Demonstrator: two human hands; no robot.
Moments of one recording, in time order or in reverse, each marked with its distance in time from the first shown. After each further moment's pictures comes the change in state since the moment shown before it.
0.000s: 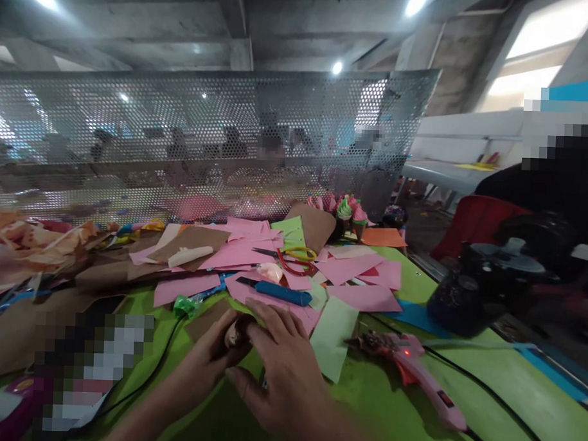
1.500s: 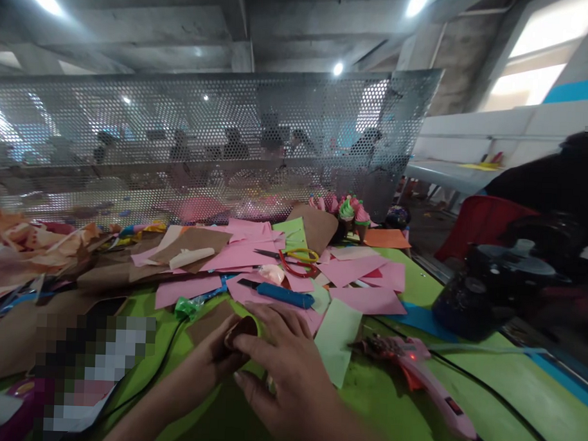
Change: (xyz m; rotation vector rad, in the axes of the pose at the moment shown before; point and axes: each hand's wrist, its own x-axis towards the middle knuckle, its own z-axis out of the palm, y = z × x) left_hand 0.002 0.001 -0.003 -0.104 -0.085 -0.072; right_hand 0.002 0.004 -0.006 0.075 -0.006 -0.027
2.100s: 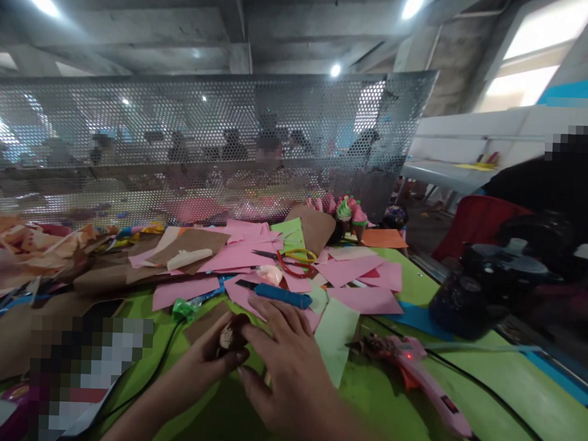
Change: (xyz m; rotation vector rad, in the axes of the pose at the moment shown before) left_hand 0.000 0.005 0.002 -0.106 0.006 -0.001; right_hand 0.002 0.000 -0.004 -0.070 0.020 0.043
